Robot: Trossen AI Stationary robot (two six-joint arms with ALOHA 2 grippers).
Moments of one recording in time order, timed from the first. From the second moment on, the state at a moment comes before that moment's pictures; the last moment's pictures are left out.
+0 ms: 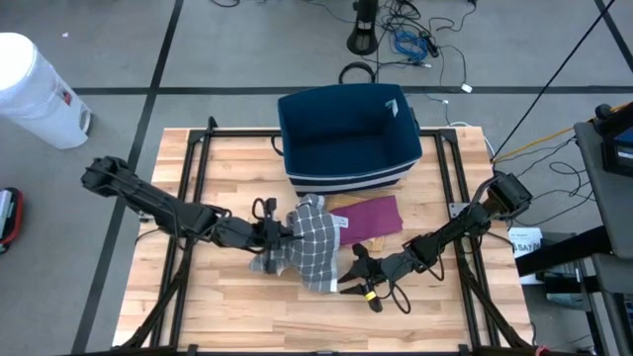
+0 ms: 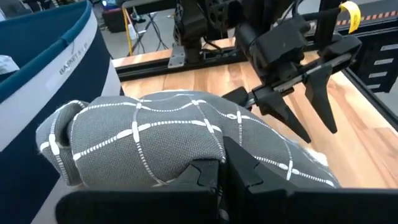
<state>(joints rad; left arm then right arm) -0.38 1.25 0.82 0.08 -0.42 0.04 0.51 1.70 0.64 0.71 0.18 0.41</state>
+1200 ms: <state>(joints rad) -0.38 1.27 0.82 0.20 -0.39 0.11 0.52 1.77 0.64 0.70 0.21 0.48</state>
